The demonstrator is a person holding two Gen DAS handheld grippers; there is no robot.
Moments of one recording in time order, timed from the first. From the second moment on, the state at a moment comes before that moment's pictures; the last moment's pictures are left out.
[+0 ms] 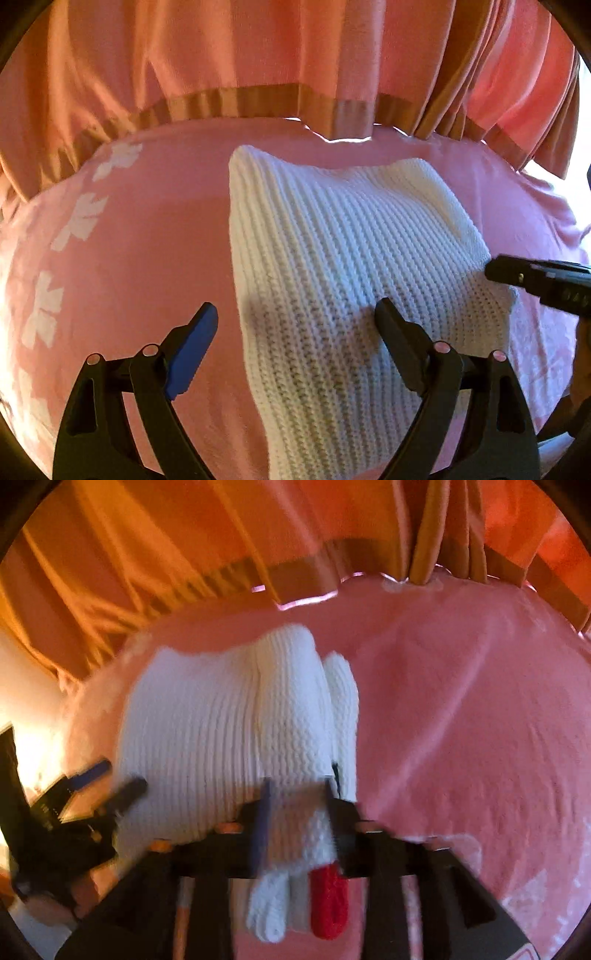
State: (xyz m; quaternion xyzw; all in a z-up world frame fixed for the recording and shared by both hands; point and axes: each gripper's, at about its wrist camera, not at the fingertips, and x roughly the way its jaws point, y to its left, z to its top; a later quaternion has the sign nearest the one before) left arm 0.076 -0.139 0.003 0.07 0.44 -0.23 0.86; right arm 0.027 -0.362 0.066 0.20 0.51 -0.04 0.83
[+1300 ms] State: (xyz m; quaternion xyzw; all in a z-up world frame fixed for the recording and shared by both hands) left arm 0.112 -0.108 -0.041 -0.16 0.55 -0.31 0.76; right arm 0.028 -0.386 -0.011 0.36 0.52 0.01 0.77
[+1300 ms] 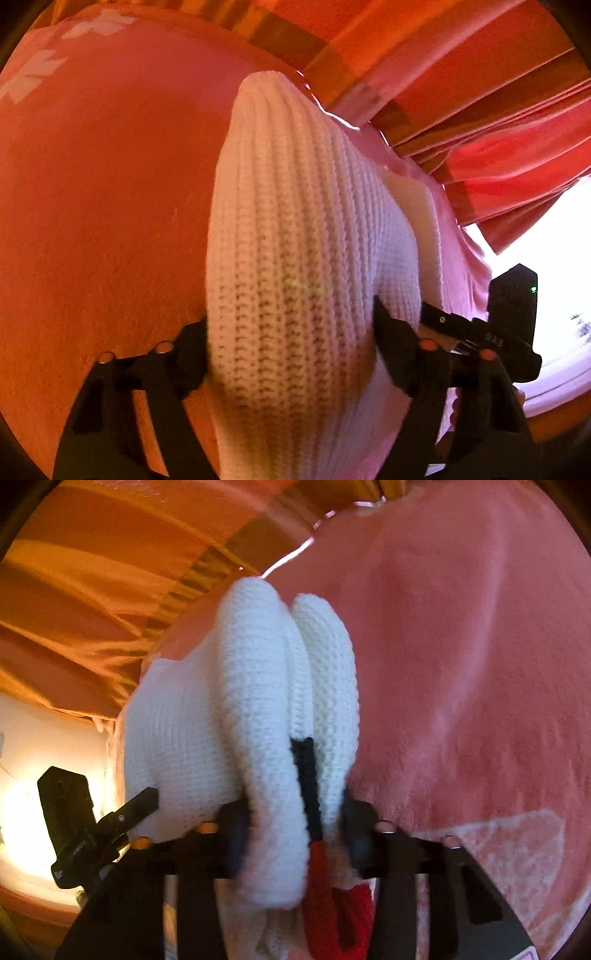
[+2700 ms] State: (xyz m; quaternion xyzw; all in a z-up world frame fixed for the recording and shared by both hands) left arm 0.138 0.028 0.032 -0.03 0.41 -0.14 0.90; right arm 0.112 -0.255 0.070 0.19 0.47 0.00 0.86
